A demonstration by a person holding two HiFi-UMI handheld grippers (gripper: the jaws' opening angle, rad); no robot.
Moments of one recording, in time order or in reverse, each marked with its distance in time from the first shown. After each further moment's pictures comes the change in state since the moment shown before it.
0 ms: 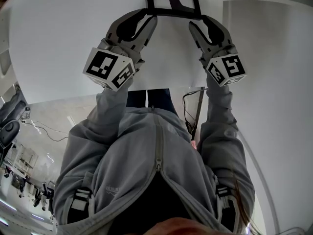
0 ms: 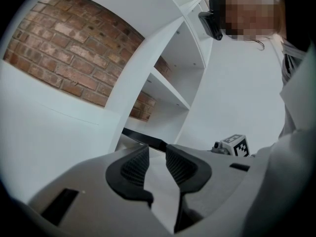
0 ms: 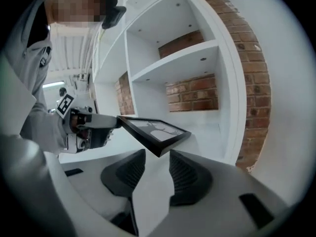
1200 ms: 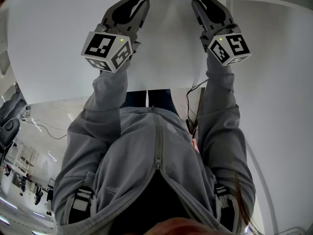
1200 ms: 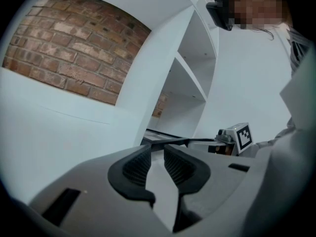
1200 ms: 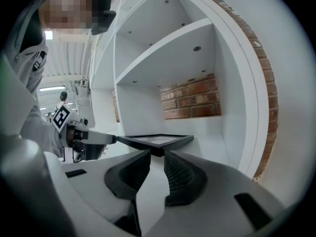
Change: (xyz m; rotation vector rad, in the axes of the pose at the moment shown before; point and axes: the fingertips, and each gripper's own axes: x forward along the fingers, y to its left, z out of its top) left arm 0.024 0.047 -0.017 0.059 0.033 0.079; right arm 0.042 -0.034 0.016 0.009 -0.111 0.012
